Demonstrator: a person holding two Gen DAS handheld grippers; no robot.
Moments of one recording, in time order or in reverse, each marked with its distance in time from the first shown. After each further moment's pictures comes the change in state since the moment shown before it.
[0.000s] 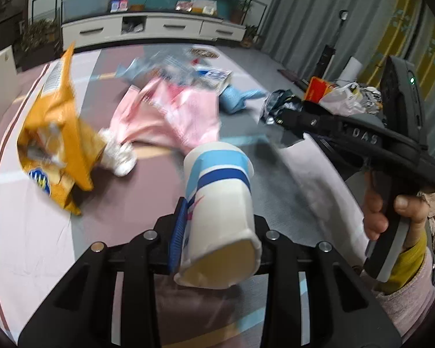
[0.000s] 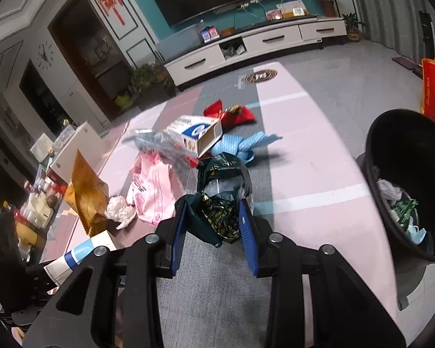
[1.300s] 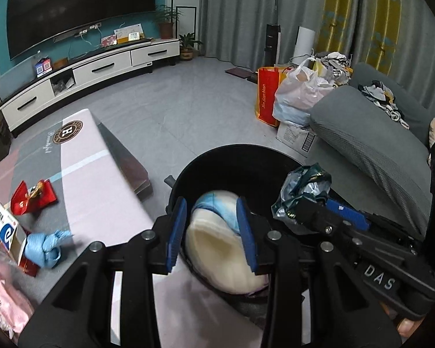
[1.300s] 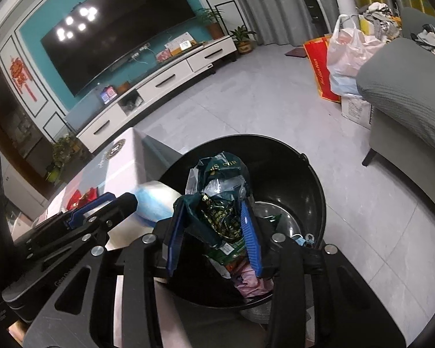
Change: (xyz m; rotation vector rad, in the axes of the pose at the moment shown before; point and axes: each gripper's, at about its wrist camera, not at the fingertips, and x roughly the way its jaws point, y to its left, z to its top) left arm 0.167 -0.249 0.126 0.337 -0.050 -0.035; right arm -0.091 -0.197 0.004 0.341 -0.193 -0.339
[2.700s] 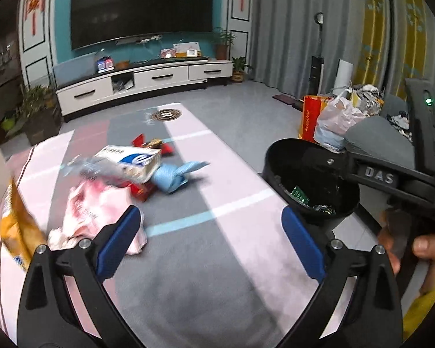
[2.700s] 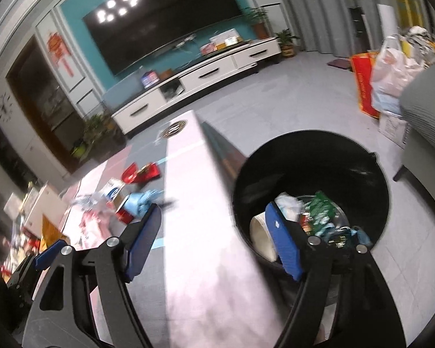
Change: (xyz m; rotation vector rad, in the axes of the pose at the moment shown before) left arm -0.158 0.090 -0.106 -0.167 -0.129 0.188; right arm -0.022 0.100 -0.027 -0.160 0.023 0.153
